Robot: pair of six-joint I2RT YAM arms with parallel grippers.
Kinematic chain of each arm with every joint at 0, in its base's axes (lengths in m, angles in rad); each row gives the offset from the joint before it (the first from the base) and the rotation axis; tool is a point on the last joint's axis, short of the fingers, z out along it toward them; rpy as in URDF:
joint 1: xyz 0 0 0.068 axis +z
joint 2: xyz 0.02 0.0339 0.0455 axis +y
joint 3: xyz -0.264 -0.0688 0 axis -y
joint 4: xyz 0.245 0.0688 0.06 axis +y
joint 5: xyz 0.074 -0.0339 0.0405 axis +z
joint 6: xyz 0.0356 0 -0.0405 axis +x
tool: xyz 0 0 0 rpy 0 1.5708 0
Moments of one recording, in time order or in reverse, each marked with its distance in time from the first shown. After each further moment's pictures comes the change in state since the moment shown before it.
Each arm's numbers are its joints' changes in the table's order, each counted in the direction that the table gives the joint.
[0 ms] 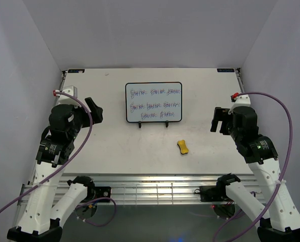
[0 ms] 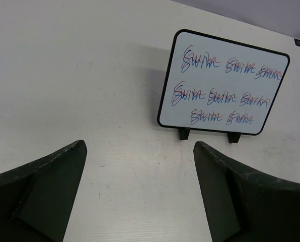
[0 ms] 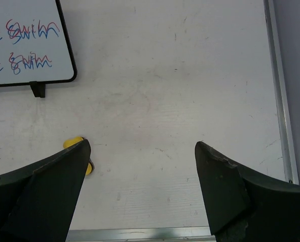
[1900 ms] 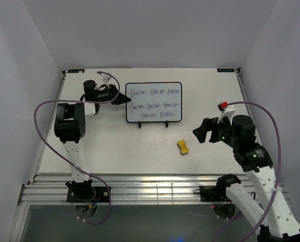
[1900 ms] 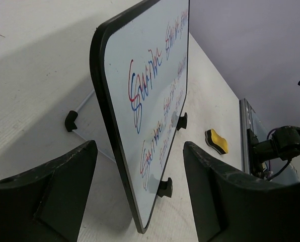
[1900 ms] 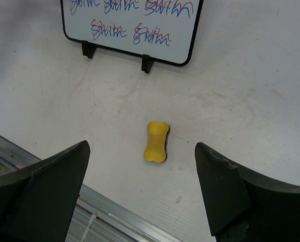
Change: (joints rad) left arm 0.212 1.365 0.163 -1.309 -1.330 -0.149; right arm 0.002 -0.115 -0.188 -0.178 0.507 0.002
